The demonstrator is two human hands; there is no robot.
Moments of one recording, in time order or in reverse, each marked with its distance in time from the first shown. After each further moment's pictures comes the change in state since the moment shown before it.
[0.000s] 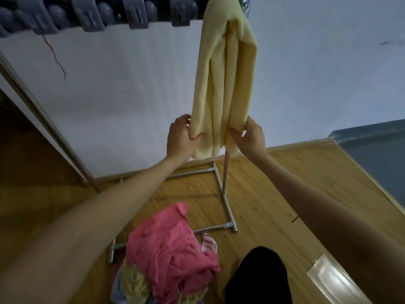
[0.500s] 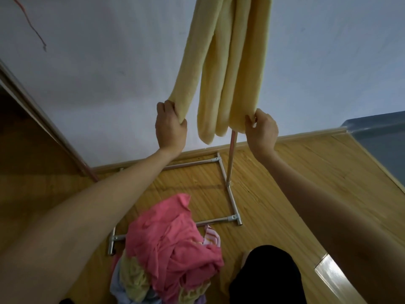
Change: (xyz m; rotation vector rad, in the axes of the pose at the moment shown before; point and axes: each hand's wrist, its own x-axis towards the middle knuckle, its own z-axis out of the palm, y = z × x) left_hand 0.006 -0.042 0.016 0.154 0.256 -0.028; right_hand -0.003 0.038 0.043 -0.152 0.187 0.139
